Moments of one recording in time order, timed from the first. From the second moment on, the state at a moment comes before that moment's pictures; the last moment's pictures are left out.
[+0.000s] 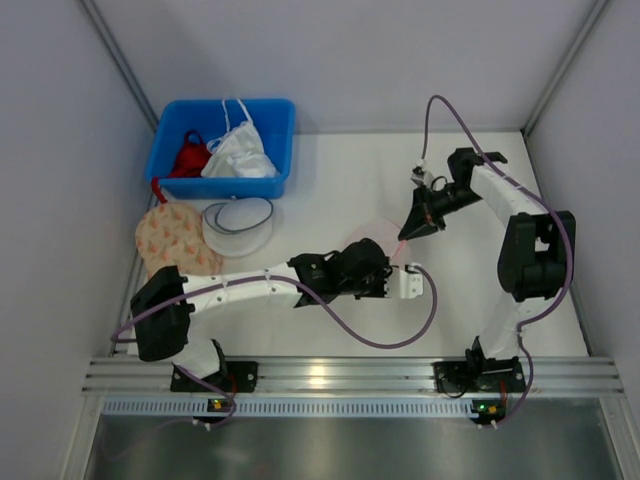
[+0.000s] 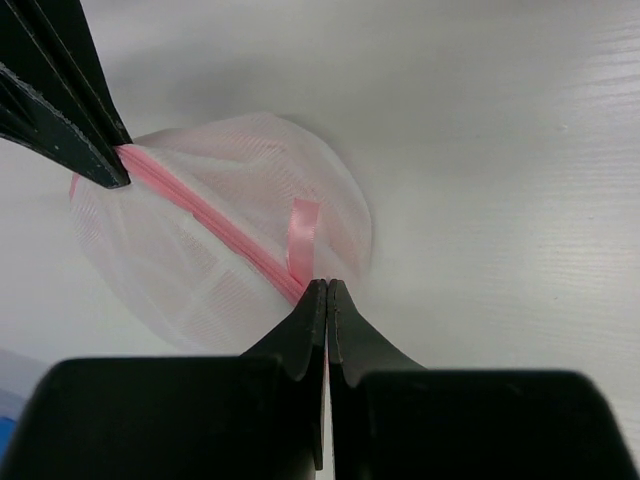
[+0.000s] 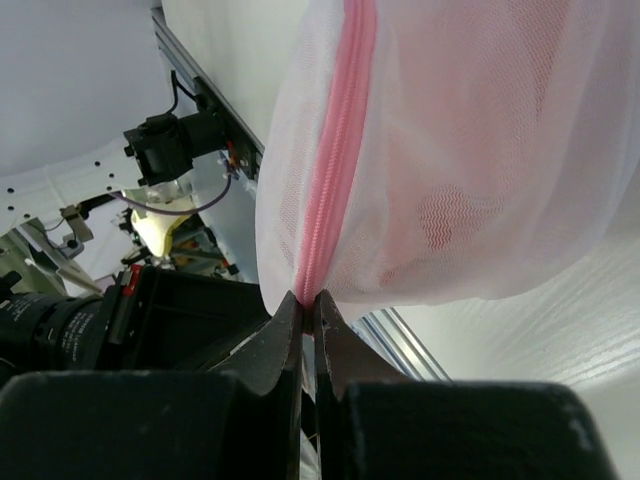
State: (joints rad) left arm -1.18 1.56 1.14 -0.27 -0.01 0.56; right arm 0.10 1.84 1.46 -1.20 -0.96 -0.07
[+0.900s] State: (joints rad) left arm -1.05 1.58 1.26 -0.37 -0.05 0.47; right arm -0.15 1.96 1.50 -0.49 -0.76 0.21
